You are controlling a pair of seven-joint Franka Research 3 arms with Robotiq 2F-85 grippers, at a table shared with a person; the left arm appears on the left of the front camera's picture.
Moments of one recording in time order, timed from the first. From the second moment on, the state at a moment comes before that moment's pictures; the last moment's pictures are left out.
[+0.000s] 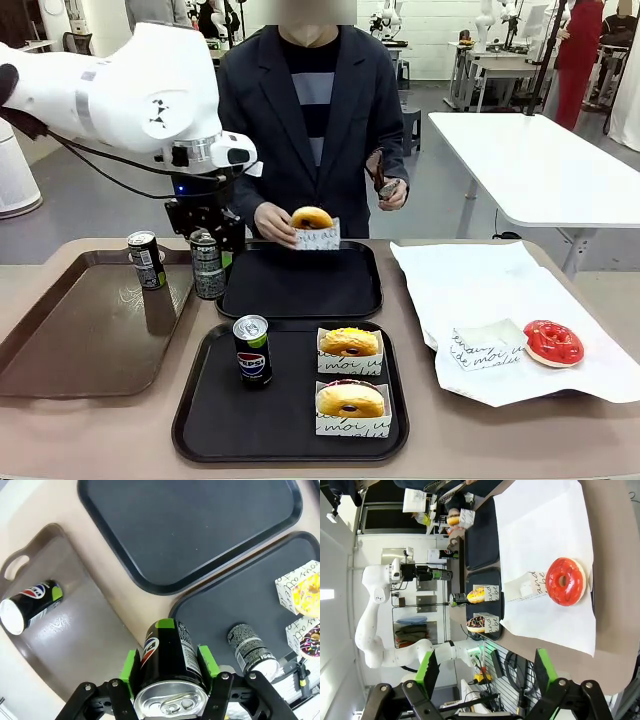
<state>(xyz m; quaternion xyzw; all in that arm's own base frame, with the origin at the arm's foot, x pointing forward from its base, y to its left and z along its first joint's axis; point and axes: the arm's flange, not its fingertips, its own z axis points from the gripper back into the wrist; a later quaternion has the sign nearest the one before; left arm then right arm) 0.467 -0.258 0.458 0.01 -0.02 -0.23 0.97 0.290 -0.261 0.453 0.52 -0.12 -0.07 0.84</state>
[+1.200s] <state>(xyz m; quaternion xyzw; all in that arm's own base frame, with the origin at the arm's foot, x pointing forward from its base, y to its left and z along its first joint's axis) 0.335 -0.097 0.464 0.00 -0.01 -0.25 0.97 0.290 -0.261 0.453 0.52 -0.12 -0.07 0.84</state>
